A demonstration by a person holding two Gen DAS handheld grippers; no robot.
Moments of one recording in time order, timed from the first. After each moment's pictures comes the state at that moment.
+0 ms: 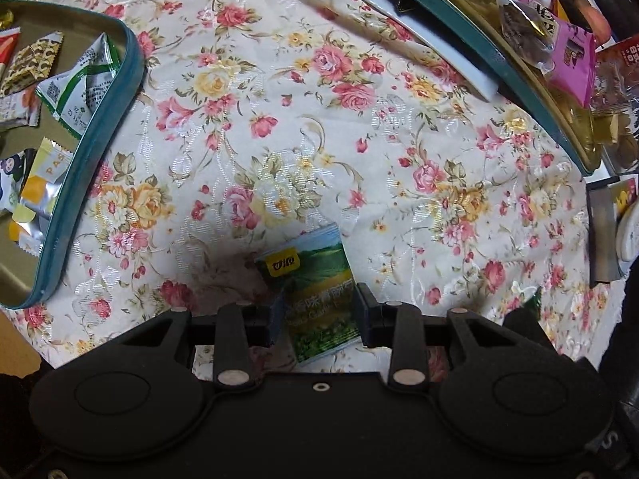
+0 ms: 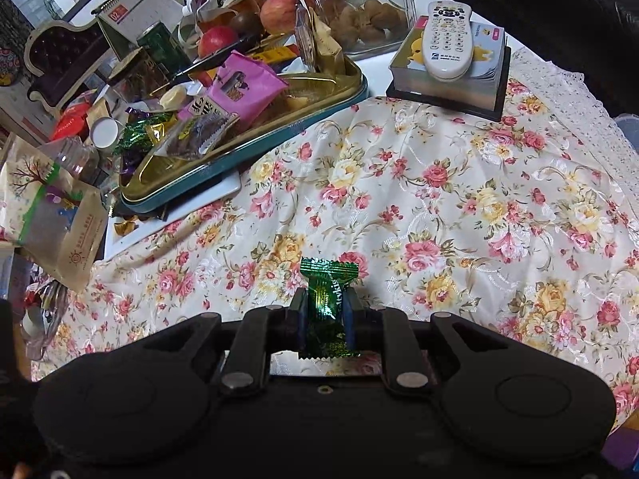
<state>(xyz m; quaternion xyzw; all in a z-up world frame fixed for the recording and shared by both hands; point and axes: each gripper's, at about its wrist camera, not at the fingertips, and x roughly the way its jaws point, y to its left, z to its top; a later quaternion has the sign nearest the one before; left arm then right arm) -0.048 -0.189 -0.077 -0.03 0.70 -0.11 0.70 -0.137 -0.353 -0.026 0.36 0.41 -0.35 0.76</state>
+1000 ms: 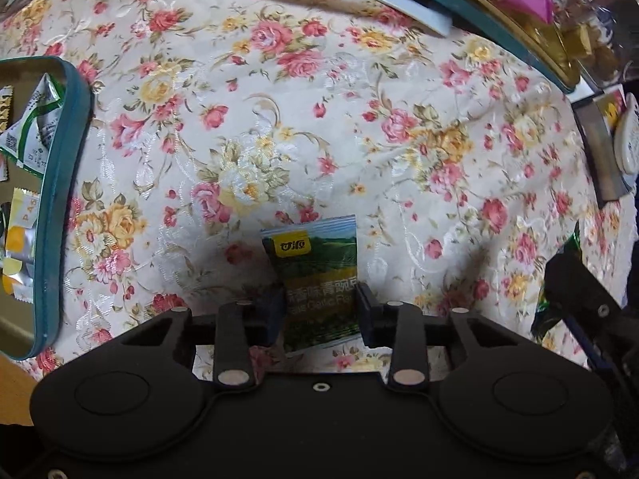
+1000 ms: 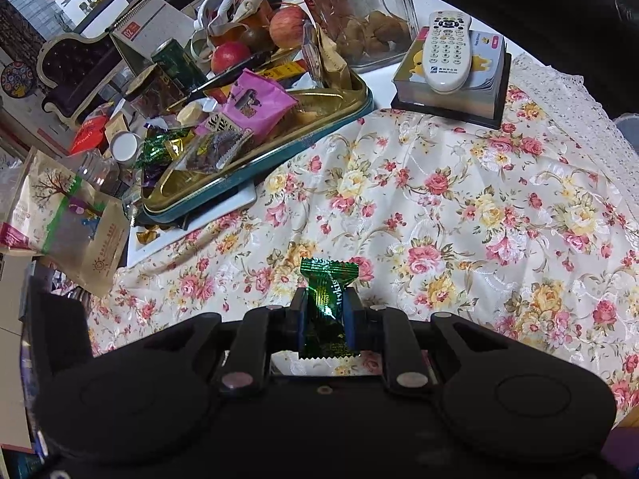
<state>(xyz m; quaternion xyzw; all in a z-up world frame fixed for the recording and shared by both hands) -0.057 -0.218 -0.092 0.06 0.71 -0.19 0.67 -0.152 -0.355 -0.009 0.38 0.39 -0.33 0.77</state>
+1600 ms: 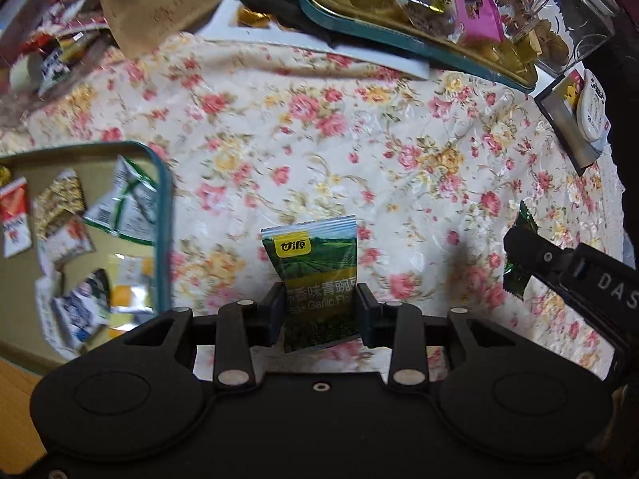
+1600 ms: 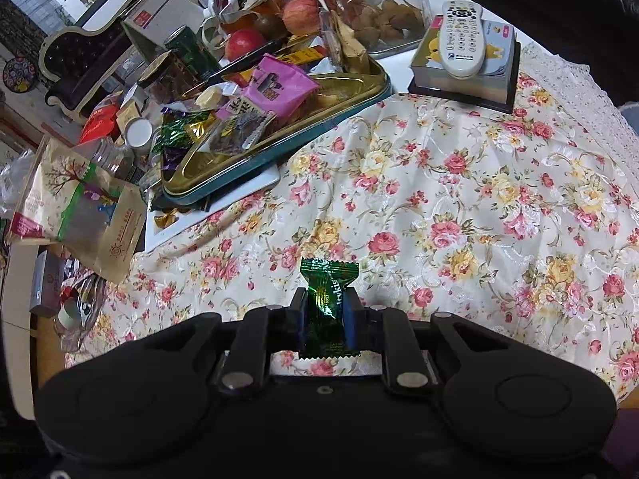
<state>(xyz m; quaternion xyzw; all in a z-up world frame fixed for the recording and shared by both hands) -0.048 -0.152 -0.014 0.13 0.64 -0.25 0.71 -0.140 -0.331 0.000 0.39 0.41 -0.32 0.76</state>
